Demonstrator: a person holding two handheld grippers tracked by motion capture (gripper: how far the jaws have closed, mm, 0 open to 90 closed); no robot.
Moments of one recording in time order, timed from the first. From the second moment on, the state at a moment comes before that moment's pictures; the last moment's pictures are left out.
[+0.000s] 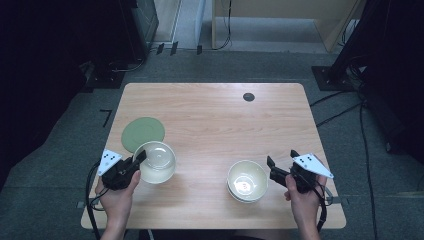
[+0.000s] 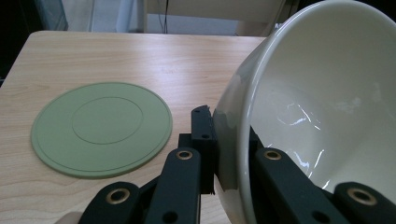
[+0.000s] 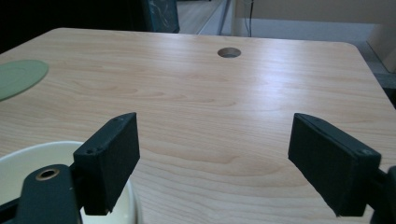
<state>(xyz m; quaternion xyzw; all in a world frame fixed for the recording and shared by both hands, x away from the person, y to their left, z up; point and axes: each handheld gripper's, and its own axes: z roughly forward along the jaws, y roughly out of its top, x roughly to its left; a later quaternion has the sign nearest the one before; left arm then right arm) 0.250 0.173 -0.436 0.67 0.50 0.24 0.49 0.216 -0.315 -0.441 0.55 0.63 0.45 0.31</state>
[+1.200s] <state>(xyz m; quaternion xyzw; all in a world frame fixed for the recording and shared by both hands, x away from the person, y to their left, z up) 0.279 0.212 -0.441 0.63 0.55 0.24 0.49 0.205 -0.381 -0.494 0.61 0.62 0.39 0.31</state>
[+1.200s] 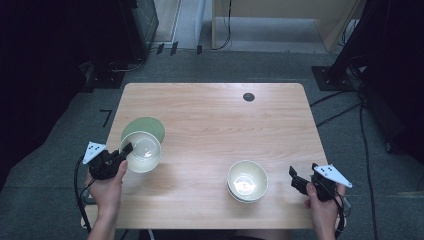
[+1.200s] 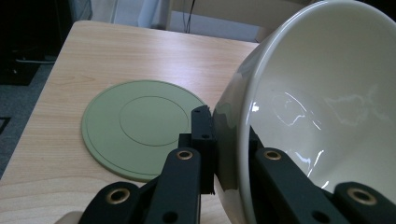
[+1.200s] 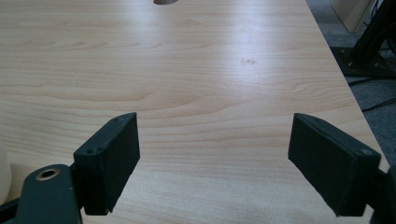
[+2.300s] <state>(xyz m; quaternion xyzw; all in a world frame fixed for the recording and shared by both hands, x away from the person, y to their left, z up) 0.339 0.236 -0.442 0.61 0.61 0.19 0.47 0.215 -0.384 -0.520 0.63 0.64 0.33 0.28</state>
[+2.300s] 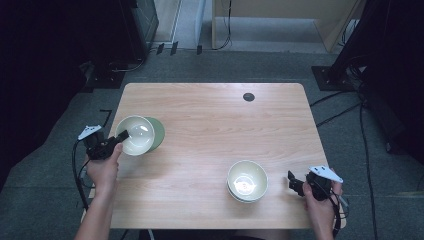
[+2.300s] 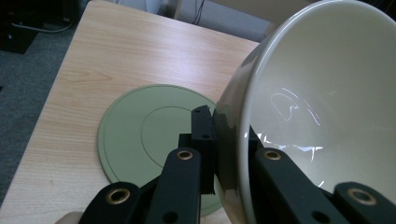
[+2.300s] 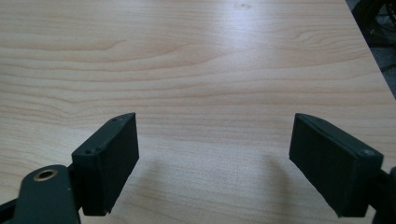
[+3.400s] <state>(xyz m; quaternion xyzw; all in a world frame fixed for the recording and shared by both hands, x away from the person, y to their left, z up) 0.424 0.252 -0.464 0.61 0.71 0.07 0.34 0.223 -0.382 -0.525 0.64 0.65 0.30 0.27</state>
